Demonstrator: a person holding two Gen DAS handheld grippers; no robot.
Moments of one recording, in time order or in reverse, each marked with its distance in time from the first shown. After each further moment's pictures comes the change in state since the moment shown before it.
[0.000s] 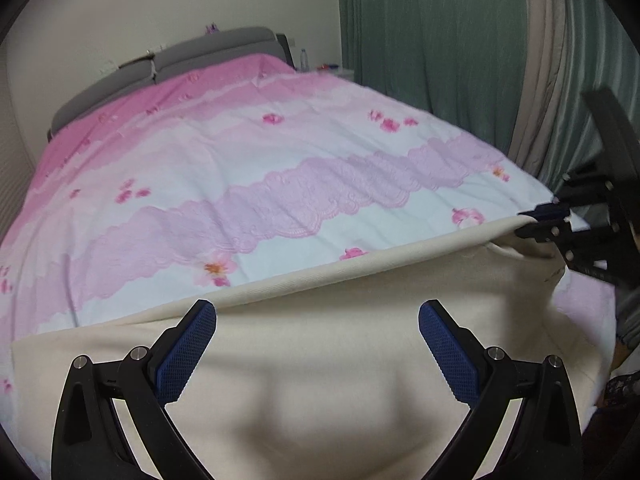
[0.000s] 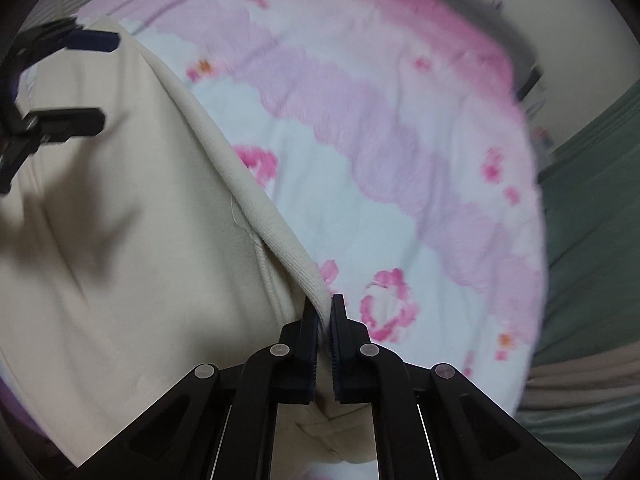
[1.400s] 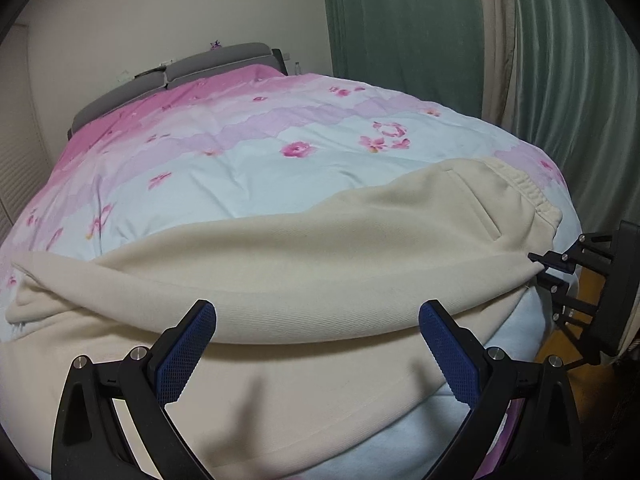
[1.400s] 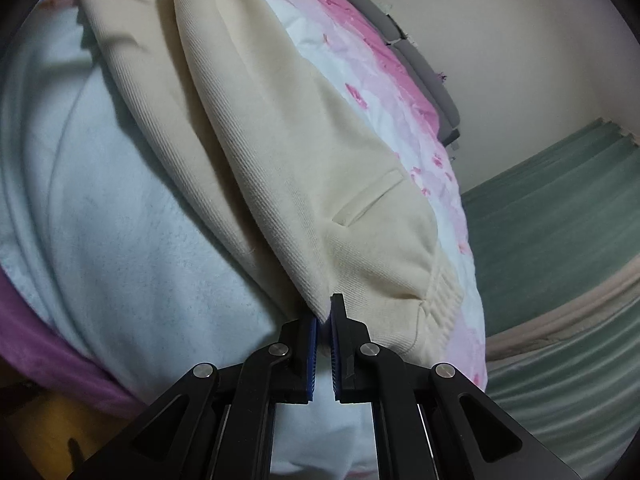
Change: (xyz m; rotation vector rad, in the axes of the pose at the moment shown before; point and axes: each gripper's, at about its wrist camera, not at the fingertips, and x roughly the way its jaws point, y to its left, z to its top) left arm -0.111 -0.089 -0.231 0.030 -0.078 0.029; right arm -0.051 0.262 -0.235 -0.133 -0.134 -0.460
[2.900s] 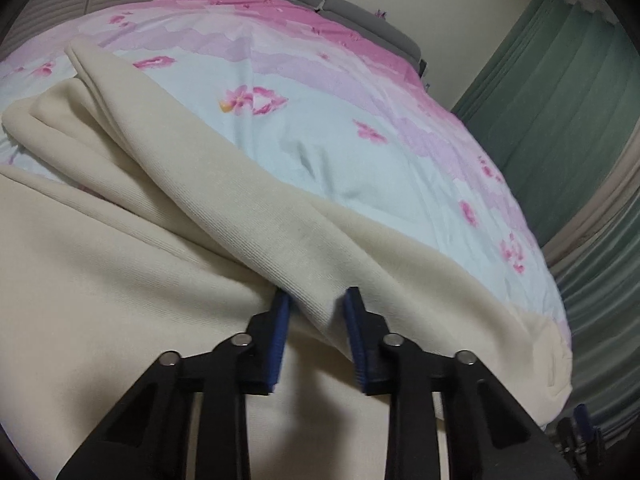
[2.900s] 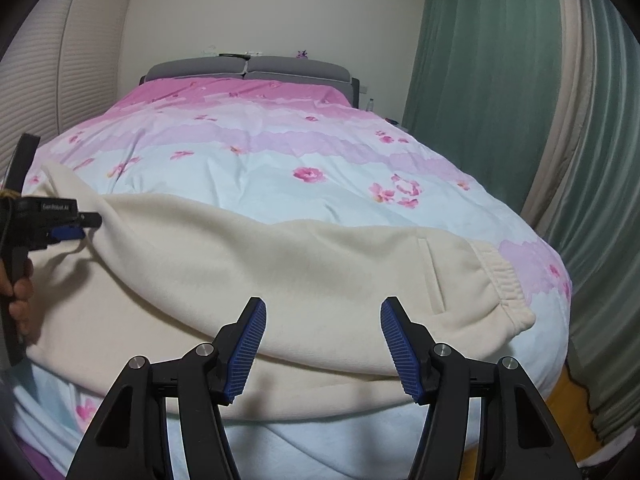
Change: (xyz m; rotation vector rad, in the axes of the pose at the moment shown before) left arm 0.053 0.253 -0.037 -0.697 0.053 -0.077; right arm -0.065 -0.001 0.135 0.857 -0.029 0.059
